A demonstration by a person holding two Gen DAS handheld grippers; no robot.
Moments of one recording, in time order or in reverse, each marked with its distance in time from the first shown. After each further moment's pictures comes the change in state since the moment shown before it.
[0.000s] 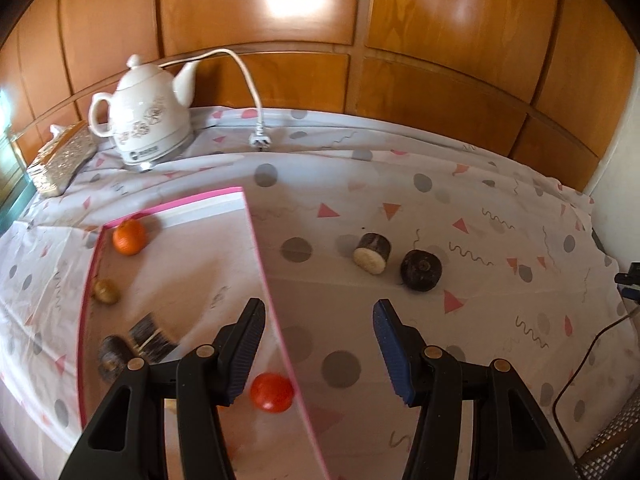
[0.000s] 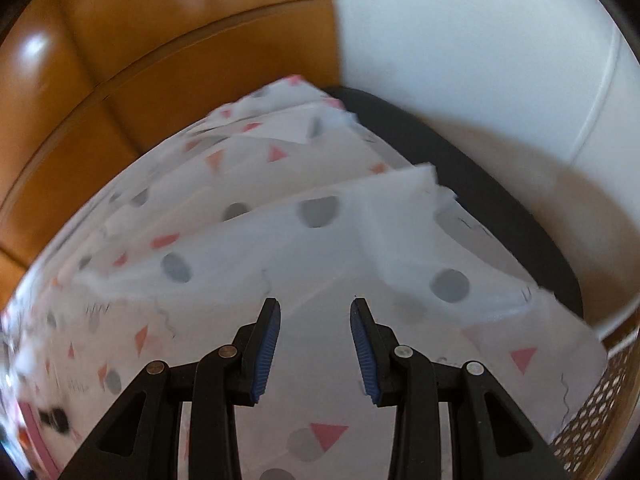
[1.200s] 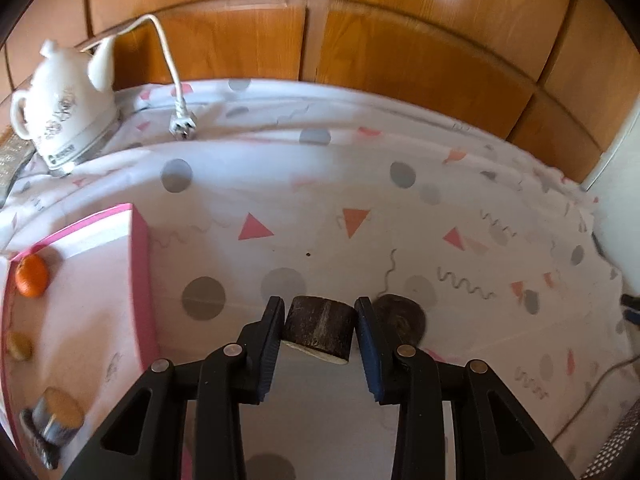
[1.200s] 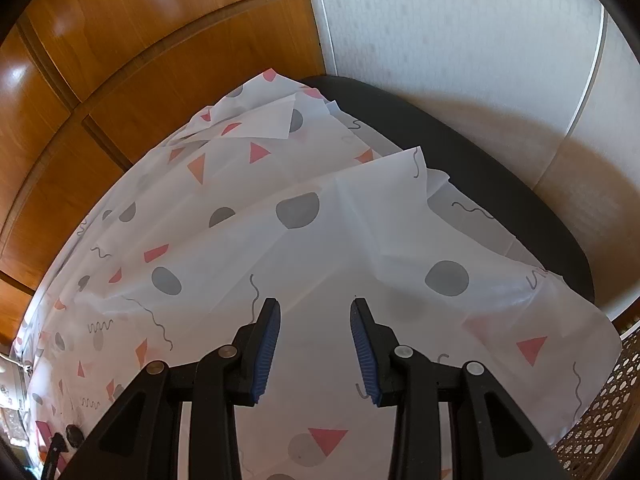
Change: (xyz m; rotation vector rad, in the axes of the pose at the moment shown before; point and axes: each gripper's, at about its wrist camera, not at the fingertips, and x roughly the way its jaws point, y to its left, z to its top) left arm 0.085 -0.035 0.044 0.005 0.089 -0.092; right arm 0.006 -0.014 0.007 0.058 0.029 0.027
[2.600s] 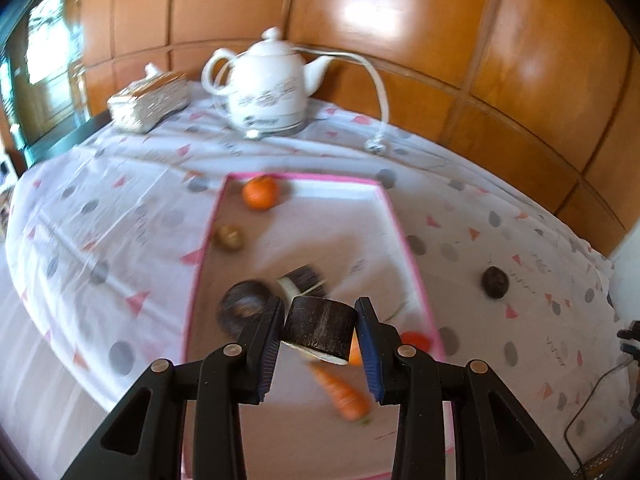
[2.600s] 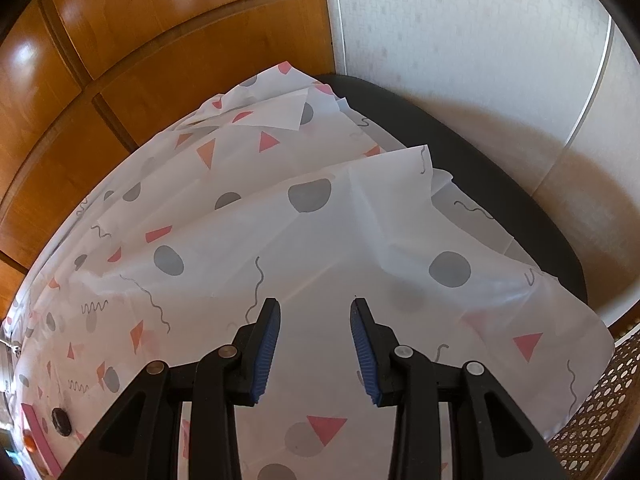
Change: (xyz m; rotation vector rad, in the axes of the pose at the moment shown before) left arm -0.141 0.144 -0.111 -0.274 -0.153 0.178; right arm -0.003 0.006 -0.007 -0.062 0.004 -0.025
